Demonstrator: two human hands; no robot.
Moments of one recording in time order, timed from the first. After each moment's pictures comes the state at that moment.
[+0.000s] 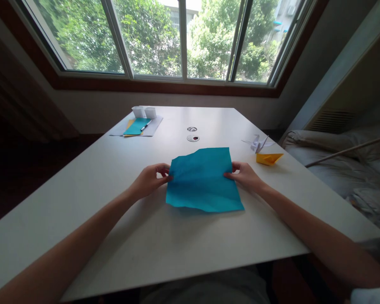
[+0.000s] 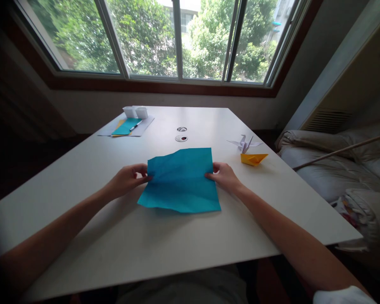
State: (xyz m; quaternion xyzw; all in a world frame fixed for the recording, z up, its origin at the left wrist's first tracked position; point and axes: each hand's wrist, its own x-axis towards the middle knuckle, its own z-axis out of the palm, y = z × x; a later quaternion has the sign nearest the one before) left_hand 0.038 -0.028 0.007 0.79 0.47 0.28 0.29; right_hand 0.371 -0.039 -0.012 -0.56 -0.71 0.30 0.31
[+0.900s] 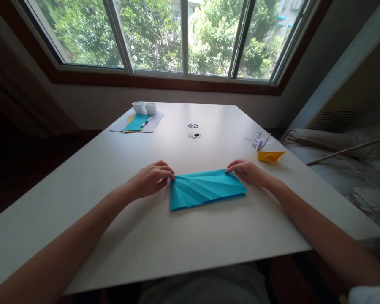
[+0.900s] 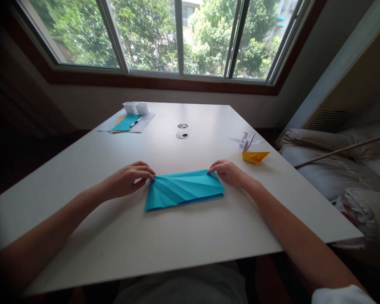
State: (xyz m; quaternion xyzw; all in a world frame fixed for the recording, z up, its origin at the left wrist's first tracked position) left_hand 0.024 -0.024 0.001 0.94 0.30 0.13 0.08; right_hand 0.389 -0.029 -0.013 -0.43 -0.86 0.17 0.20
